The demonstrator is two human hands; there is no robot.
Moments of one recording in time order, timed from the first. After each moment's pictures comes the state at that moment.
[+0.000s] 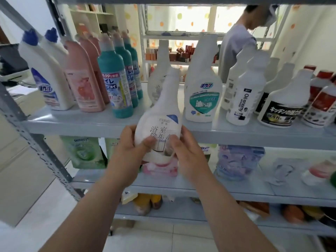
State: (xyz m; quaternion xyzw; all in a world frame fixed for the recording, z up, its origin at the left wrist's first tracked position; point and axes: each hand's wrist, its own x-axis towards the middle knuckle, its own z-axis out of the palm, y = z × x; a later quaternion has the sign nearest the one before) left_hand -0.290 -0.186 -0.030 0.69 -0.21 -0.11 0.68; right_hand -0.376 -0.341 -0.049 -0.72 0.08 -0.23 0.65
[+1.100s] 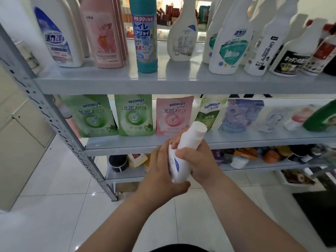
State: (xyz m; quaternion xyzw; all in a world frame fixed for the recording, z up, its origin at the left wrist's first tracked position) left_hand -0.342 -0.046 -0.153 0.75 -0.42 -0.18 0.48; right_hand -0.407 -0.175 -0.114 -0.63 0.06 -0.21 0.74
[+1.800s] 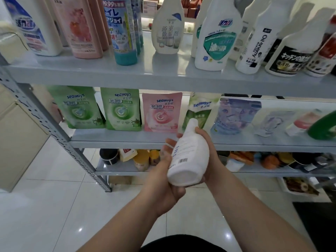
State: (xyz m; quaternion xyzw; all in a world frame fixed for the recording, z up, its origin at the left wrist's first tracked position) left_hand -0.411 -0.133 -0.132 0.39 0.06 -0.55 0.74; right_hand -0.434 -0.289 -0.154 -0.28 0.21 -0.02 0.94
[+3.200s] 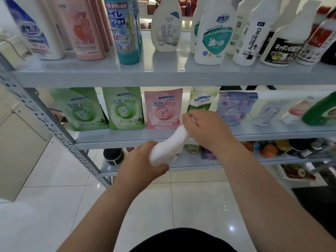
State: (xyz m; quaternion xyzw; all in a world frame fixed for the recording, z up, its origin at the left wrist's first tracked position) left_hand -0.345 -0.069 -0.148 0.87 -0.35 -0.09 0.33; right_hand -0.427 -0.277 -0.080 -0.95 0.21 -0.16 0.18
